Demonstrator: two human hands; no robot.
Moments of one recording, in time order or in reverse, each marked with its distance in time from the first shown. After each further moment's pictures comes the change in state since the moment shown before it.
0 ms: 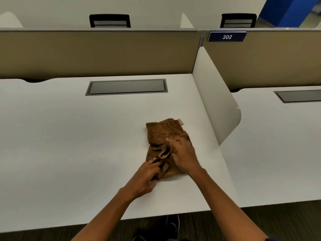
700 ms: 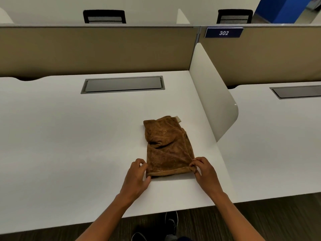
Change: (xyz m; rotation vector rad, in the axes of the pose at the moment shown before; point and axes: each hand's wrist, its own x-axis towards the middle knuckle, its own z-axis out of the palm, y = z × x) left_hand -0.018 -0.005 0.020 -0.034 0.242 -0.317; right_hand -0.086 0.073 0.013 0.187 0.149 0.078
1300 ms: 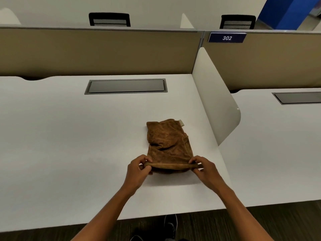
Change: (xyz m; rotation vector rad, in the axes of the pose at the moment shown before) left_hand 0.021 0.026 -0.029 -0.730 0.068 -0.350; right_hand 0.023 -0.013 -0.023 0.225 -0.179 0.082
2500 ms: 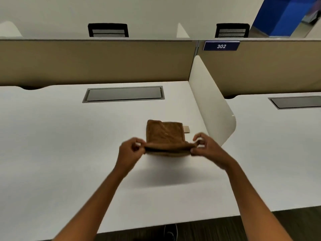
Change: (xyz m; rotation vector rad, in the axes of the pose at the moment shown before) left_hand 0.054 0.062 -0.024 0.014 0.090 0.199; right_hand 0.062 -0.045 -0.077 0.480 -0.176 0.043
